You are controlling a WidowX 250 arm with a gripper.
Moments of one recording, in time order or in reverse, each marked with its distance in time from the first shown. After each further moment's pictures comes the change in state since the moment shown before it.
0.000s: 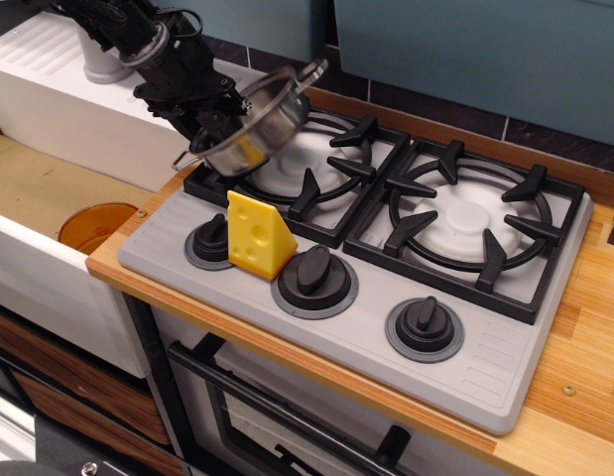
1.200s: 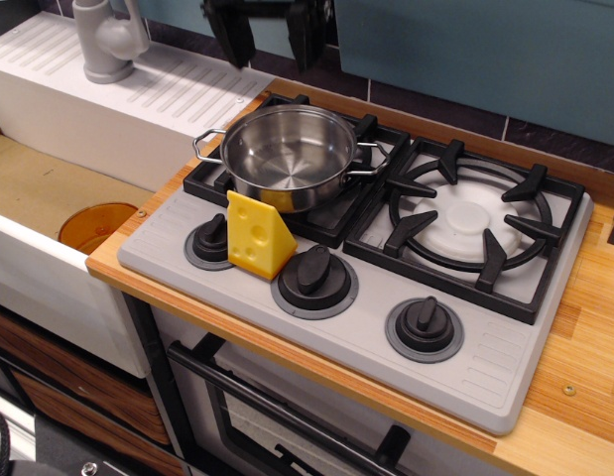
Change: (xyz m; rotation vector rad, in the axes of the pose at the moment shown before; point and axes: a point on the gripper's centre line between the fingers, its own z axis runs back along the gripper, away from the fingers) arm 0.046 -0.070 0.057 0.151 0.270 0.010
